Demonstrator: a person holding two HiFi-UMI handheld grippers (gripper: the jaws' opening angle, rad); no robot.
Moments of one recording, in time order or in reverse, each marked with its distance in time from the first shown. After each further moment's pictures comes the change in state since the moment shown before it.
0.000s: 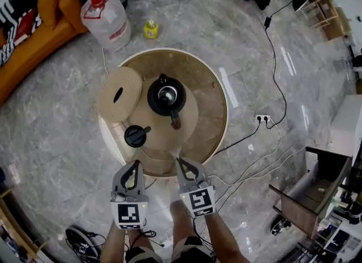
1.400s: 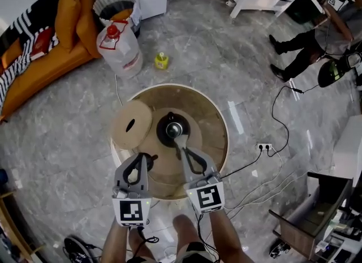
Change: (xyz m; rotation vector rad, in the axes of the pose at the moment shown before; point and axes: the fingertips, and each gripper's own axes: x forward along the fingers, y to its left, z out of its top) left arm 0.030 0.047 0.150 -0.006 -0.180 0.112; right arm 0.019 -0.061 0.180 -0.130 -0.240 -0.006
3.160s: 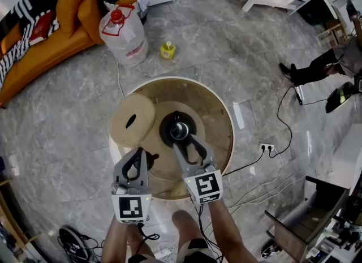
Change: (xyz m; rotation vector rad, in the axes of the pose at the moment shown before) left arm 0.039 0.023 -0.038 -0.069 0.048 0.060; right arm 0.074 -0.009 -0.050 0.052 0.047 0.073
